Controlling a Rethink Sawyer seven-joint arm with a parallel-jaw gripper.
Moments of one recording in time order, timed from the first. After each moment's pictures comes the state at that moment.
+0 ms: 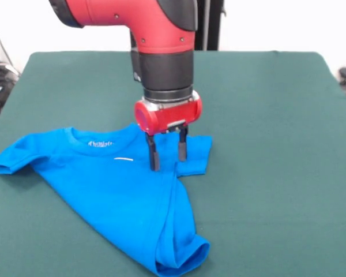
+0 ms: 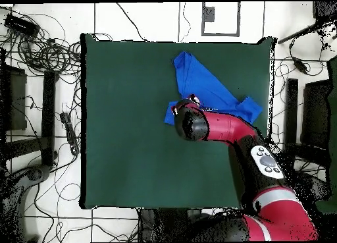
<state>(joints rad) -0.44 -0.45 0.25 1.56 -0.31 0.20 1.06</state>
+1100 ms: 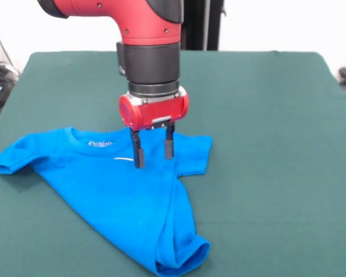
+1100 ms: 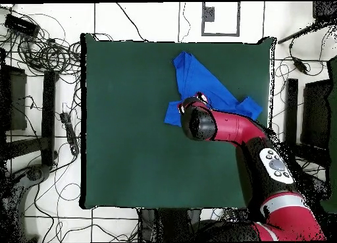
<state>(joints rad) -0.47 -0.47 0.25 1.56 -0.31 0.20 1.06</state>
